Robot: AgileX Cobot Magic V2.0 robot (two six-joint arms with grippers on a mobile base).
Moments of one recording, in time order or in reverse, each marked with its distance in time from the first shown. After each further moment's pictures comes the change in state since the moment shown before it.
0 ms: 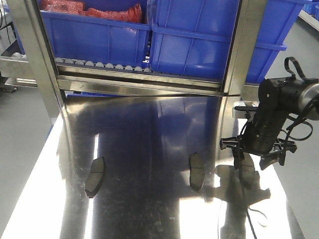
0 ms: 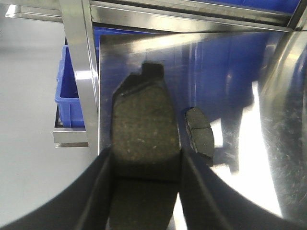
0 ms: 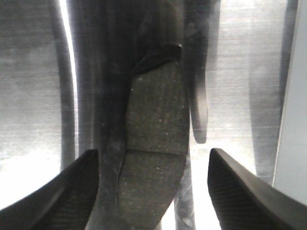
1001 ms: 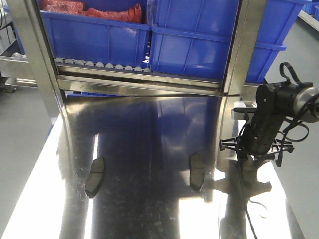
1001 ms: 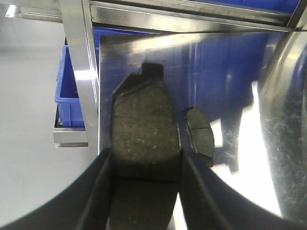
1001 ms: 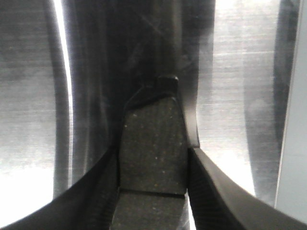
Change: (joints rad) left arm 0.000 0.000 0.000 0.000 0.000 0.000; right arm -0.003 0.040 -0.002 -0.024 -0.065 0.007
